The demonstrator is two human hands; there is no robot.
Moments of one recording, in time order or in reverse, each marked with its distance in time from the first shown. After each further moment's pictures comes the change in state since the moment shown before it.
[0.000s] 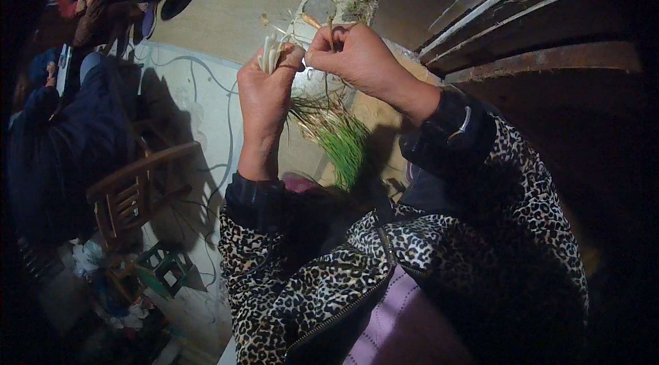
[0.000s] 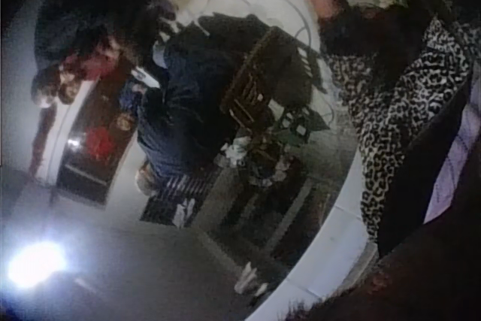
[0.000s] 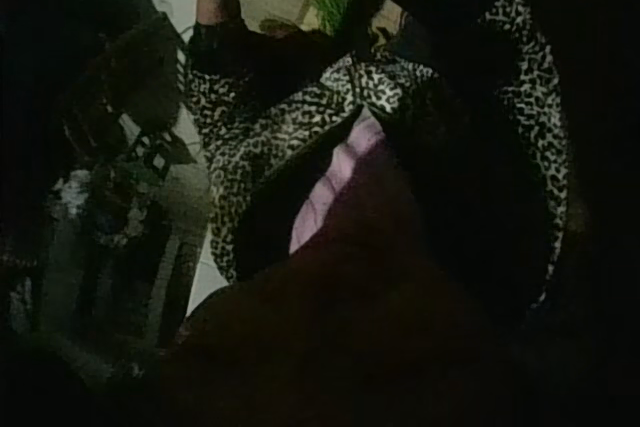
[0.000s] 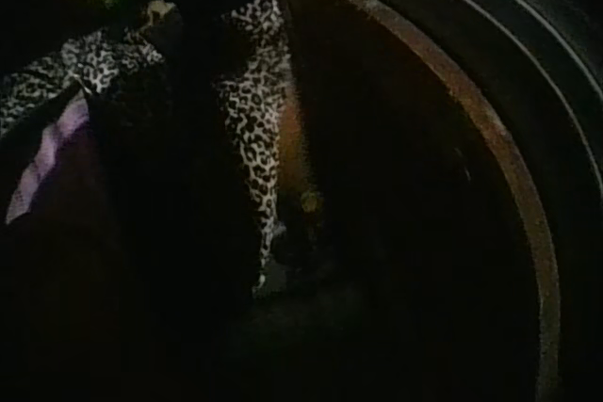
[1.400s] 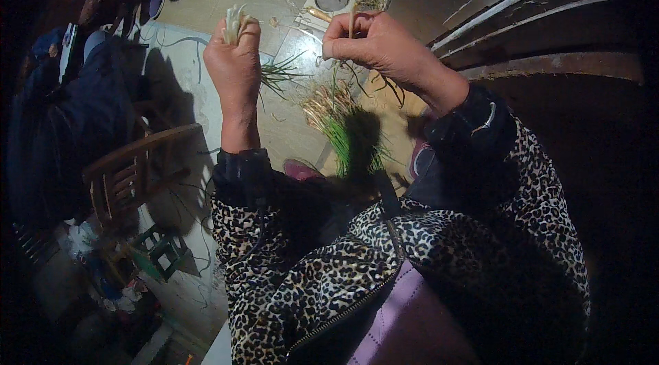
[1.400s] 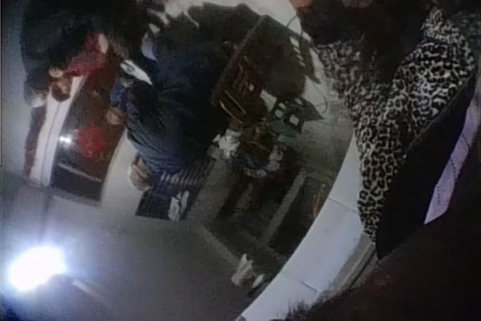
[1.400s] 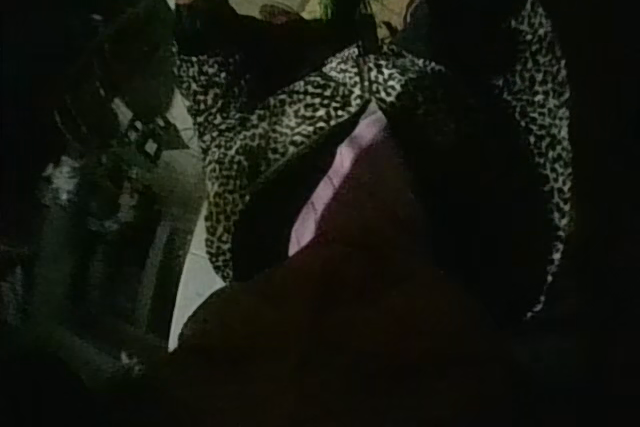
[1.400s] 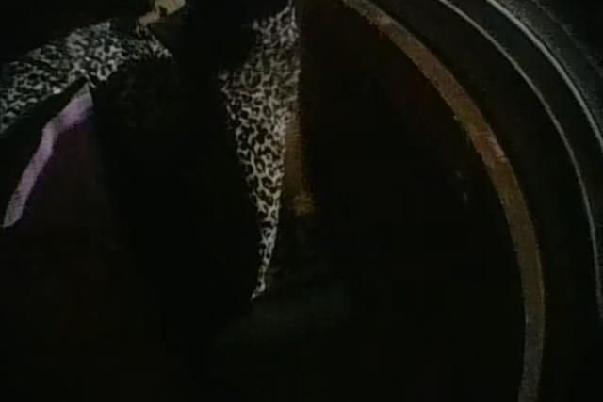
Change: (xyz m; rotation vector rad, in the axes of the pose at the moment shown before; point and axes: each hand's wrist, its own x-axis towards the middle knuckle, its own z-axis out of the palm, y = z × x) left_hand 0.026 -0.014 -0.045 0.226 0.298 0.294; right_hand -0.009 -0.020 -0.008 0.043 -0.221 0.079
